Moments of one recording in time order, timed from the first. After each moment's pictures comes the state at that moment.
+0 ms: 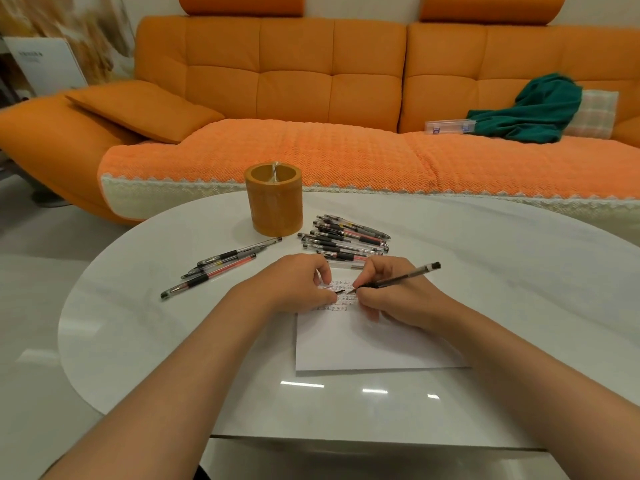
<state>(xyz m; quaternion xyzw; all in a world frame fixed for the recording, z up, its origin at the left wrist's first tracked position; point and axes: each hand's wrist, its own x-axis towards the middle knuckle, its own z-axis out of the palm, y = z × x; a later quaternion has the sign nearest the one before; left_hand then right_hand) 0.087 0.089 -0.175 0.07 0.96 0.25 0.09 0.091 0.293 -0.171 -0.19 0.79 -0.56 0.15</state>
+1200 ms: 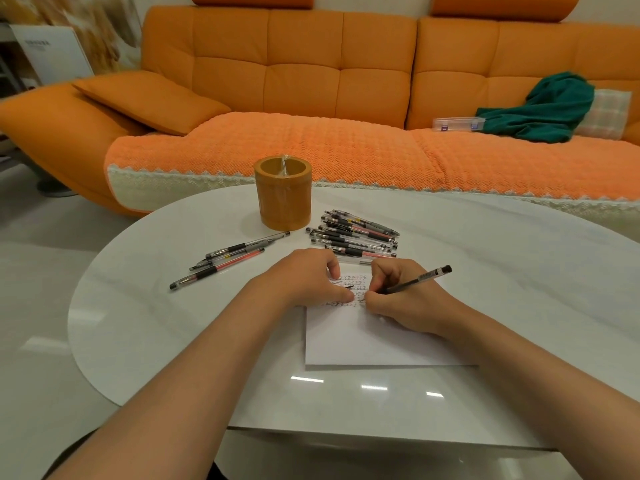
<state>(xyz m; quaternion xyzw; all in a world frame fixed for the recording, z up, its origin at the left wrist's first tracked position) 0.085 0.095 -0.177 0.04 0.96 0.24 0.09 0.090 0.294 -0.183 -0.25 0.84 -0.47 0.07</state>
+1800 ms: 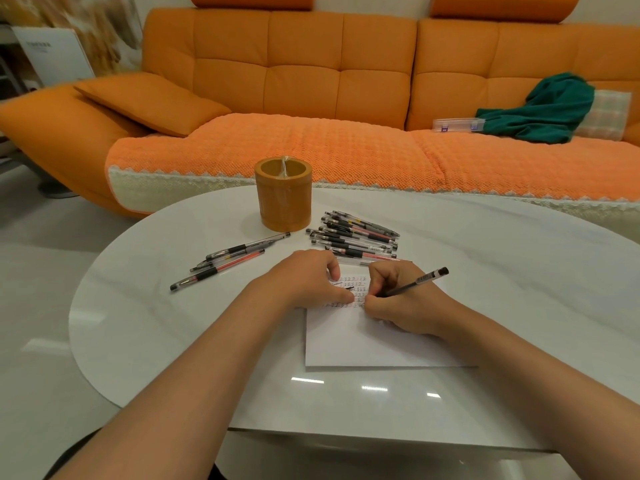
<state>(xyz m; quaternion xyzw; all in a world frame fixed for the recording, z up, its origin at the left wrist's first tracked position) 0.086 0.097 -0.175 0.04 0.97 0.24 0.10 0.089 0.294 -0.185 -0.25 0.84 -0.47 0.09</state>
